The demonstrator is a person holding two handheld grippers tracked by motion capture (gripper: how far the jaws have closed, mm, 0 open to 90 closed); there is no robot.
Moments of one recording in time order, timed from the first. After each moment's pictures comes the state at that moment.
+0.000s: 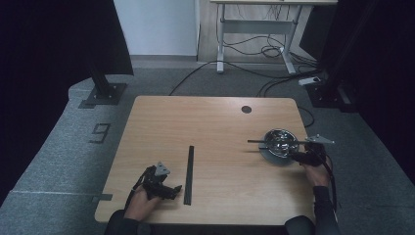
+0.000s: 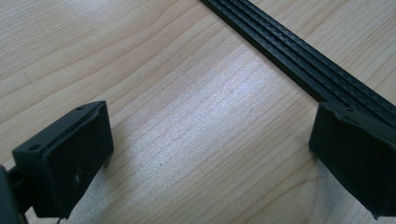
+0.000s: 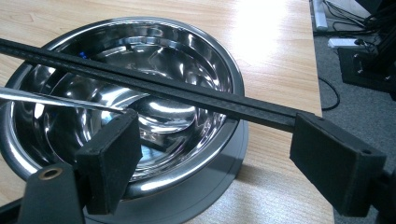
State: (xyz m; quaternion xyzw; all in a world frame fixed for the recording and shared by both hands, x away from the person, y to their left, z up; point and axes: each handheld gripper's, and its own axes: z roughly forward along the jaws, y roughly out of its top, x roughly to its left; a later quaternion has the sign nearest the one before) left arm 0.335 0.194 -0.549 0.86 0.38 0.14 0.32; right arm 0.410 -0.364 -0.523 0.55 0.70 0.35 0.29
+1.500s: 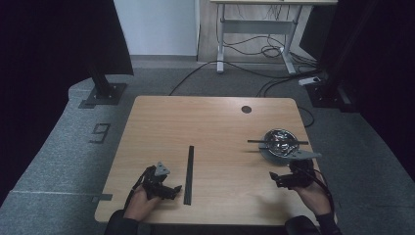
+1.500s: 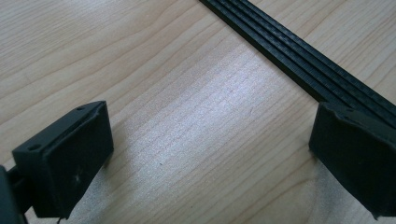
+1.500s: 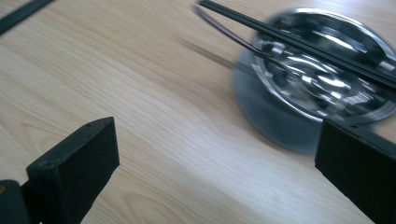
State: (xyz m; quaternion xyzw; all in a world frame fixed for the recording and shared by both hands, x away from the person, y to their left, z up) left arm 0.335 0.195 -0.549 0.86 0.37 0.14 0.32; right arm 0.322 -0.282 -0.468 0.46 0.80 0.34 0.20
